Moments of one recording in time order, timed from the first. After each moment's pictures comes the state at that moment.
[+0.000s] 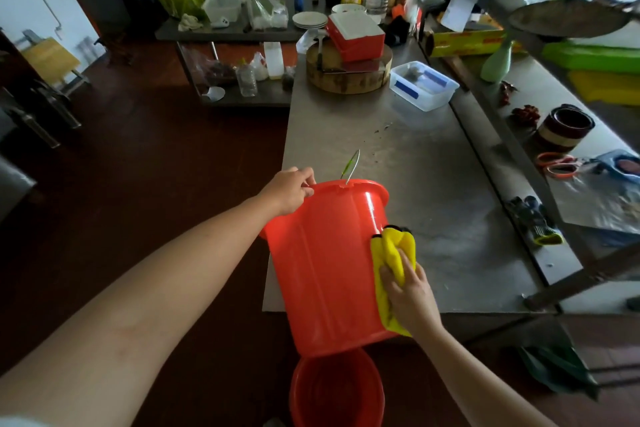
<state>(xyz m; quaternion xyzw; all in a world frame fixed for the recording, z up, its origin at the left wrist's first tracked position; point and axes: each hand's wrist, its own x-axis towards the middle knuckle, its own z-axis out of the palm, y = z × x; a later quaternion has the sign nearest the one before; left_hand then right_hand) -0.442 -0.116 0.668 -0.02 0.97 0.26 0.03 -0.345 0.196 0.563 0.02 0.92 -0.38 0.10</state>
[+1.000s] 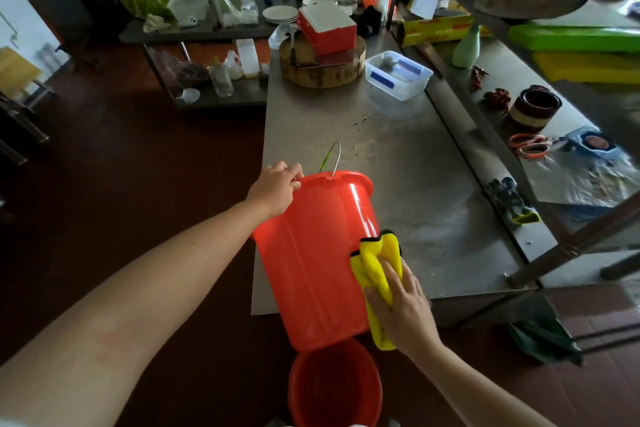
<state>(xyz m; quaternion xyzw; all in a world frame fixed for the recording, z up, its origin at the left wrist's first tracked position) -0.457 -0.096 0.653 0.00 0.98 0.18 -0.03 -0.303 0.219 0.561 -0.10 0.96 -0.28 0.02</state>
